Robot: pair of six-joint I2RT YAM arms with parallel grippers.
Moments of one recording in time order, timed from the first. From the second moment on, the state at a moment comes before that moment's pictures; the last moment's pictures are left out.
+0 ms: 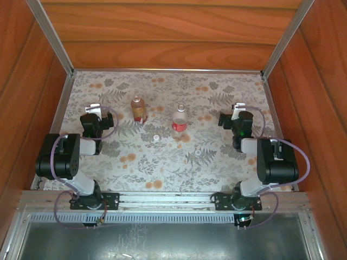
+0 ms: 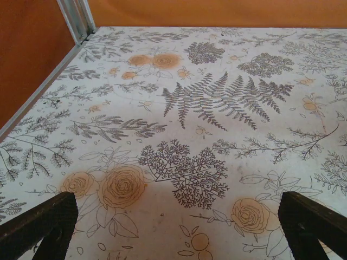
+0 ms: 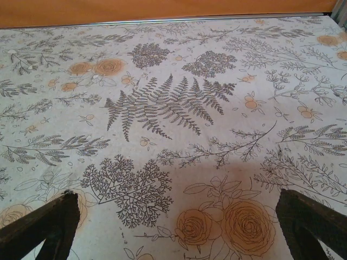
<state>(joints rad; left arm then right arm) -0.01 1.59 0.40 0.81 -0.16 -0.02 0.03 1.55 0.48 0.63 -0.04 0.00</state>
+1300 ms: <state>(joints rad) -0.01 1.51 0.37 0.80 -0.16 -0.01 0.03 1.50 0.46 0.61 -0.04 0.00</state>
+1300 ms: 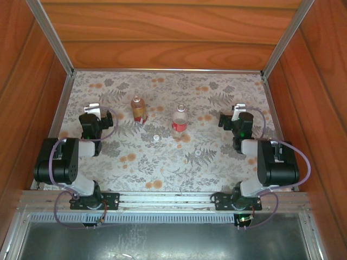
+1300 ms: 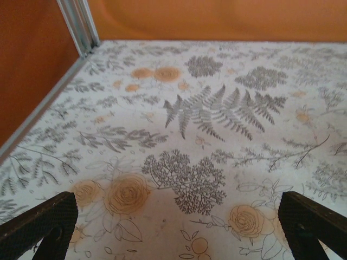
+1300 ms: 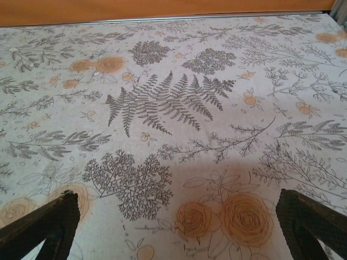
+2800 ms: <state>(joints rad) -0.40 1.21 0.40 0.46 -0.13 -0.04 0.46 0.77 0.58 -0.24 -0.14 0.00</state>
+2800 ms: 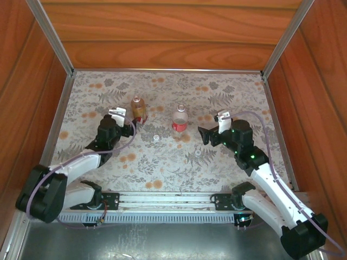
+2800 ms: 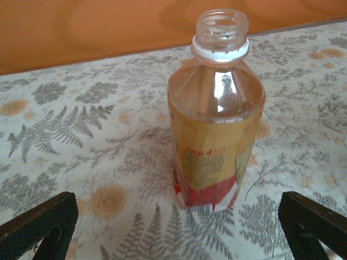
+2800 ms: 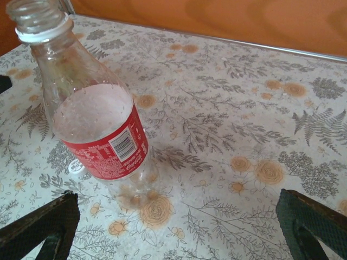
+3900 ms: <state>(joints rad) -0.39 1.75 0.60 0.86 0.00 -0.06 0.47 0.78 0.58 -0.22 -0.13 0.03</state>
